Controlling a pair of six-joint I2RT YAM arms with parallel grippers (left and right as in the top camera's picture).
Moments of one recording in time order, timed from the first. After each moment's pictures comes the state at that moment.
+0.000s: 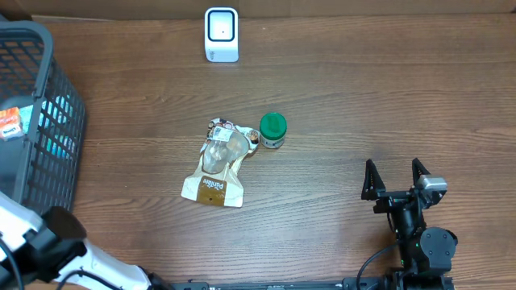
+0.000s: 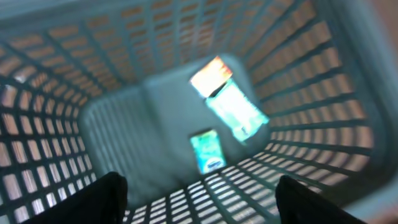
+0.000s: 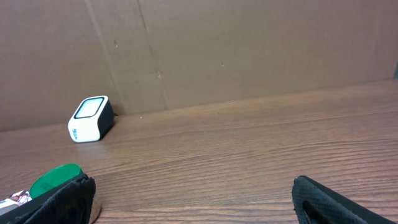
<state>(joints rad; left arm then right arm) 0.73 1.97 2.58 -1.62 -0.09 -0.47 -0.04 0.01 0.02 -0.03 -0.11 0.17</state>
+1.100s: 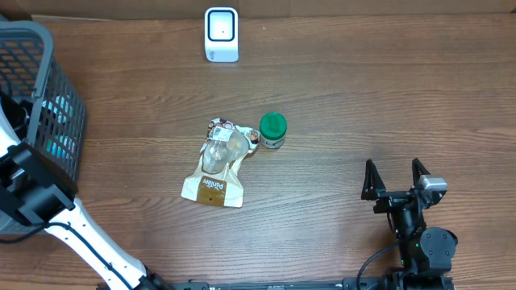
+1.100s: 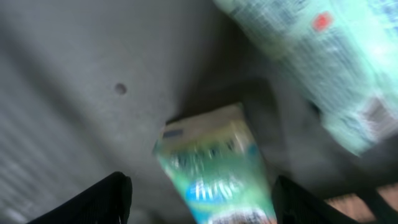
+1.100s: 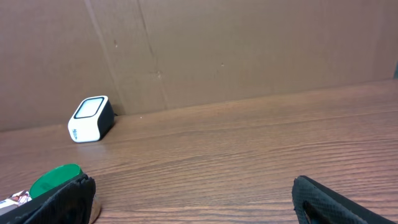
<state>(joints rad) 0.66 2.43 2.31 -1.49 -0.03 -0.47 -0.04 0.01 0.02 -0.03 -0.11 0.17</state>
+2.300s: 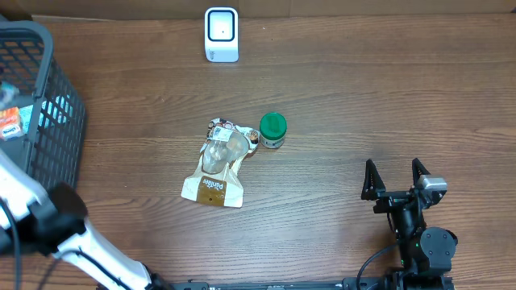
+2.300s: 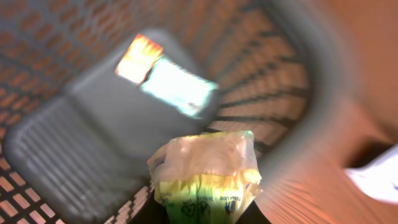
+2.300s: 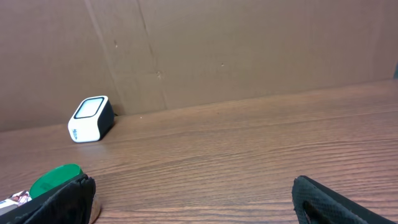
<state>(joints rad) 0.59 2.04 2.72 -1.65 0.05 -0.30 -0.04 0.01 0.02 -0.03 -0.11 0.17</state>
